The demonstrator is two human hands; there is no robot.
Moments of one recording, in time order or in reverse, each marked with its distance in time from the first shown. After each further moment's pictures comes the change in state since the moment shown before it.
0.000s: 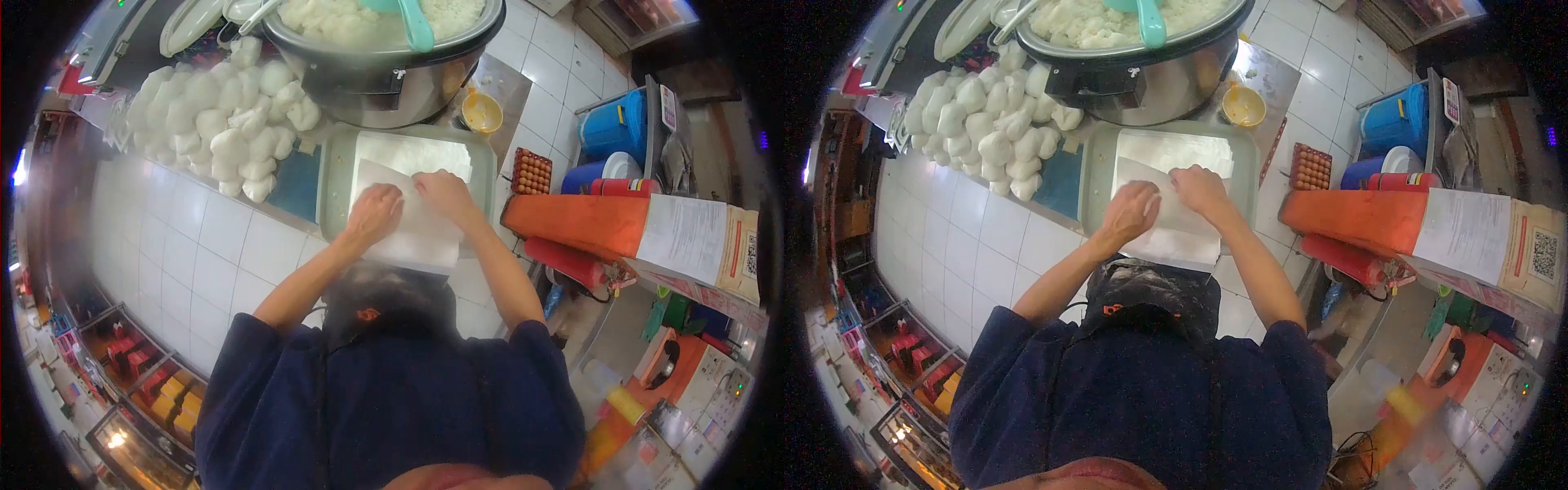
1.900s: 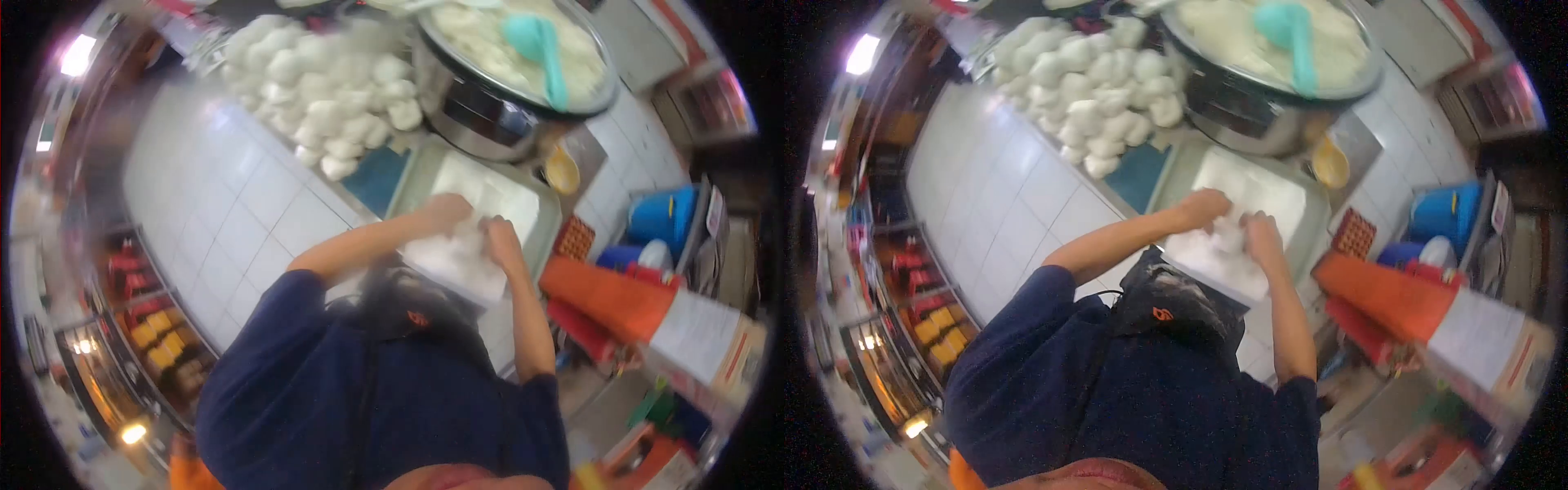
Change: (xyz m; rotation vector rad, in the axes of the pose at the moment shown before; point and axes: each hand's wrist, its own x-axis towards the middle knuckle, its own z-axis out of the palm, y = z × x) left_hand 0.026 -0.057 0.011 0.161 -0.467 0.106; right_hand -0.008 0.000 0.032 0.036 -0.042 0.006
